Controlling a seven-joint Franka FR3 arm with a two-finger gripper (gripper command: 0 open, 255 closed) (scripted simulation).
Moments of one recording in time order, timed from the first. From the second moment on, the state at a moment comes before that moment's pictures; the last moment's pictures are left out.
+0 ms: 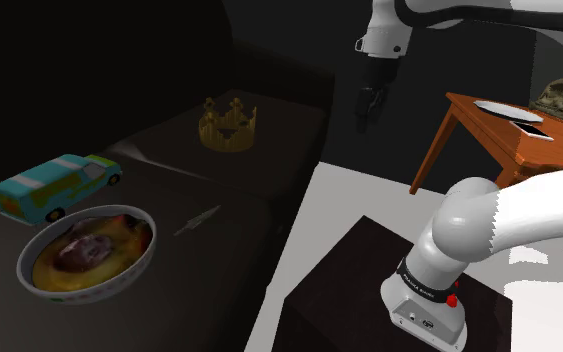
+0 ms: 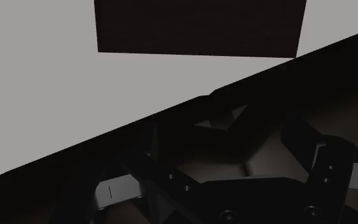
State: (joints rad) arm -0.02 -0.79 -0.02 -2.36 -0.03 1.47 -0.12
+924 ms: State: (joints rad) arm 0.13 -0.49 0.19 -2.30 -0.17 1.78 -0.21
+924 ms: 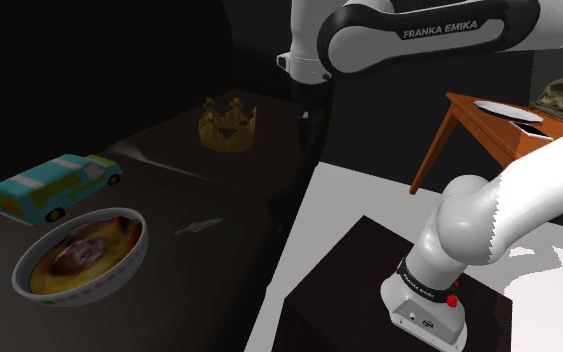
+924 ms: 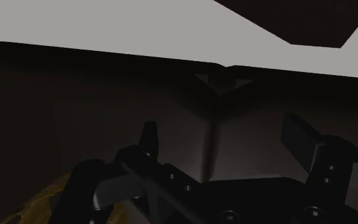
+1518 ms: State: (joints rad) arm 0.19 -0.25 0.36 -2.24 -0.37 1.97 -0.21
